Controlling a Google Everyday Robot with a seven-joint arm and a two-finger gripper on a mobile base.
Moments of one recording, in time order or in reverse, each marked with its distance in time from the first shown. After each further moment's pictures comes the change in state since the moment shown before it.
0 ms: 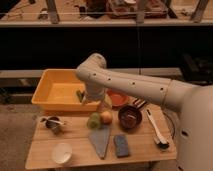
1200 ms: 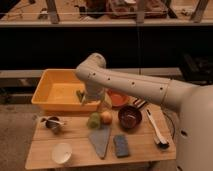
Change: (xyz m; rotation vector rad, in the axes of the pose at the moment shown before) arm 0.002 -0.008 -0.002 -0.004 0.007 -0.054
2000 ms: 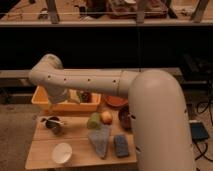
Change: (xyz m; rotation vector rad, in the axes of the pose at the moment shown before) arm -0.031 -0.175 -0.011 0.004 0.024 -0.408
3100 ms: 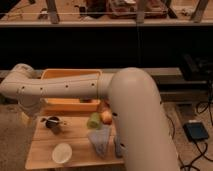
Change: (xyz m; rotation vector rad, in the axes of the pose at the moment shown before) arm -0.005 -0.108 0.005 0.110 0.079 -0.643
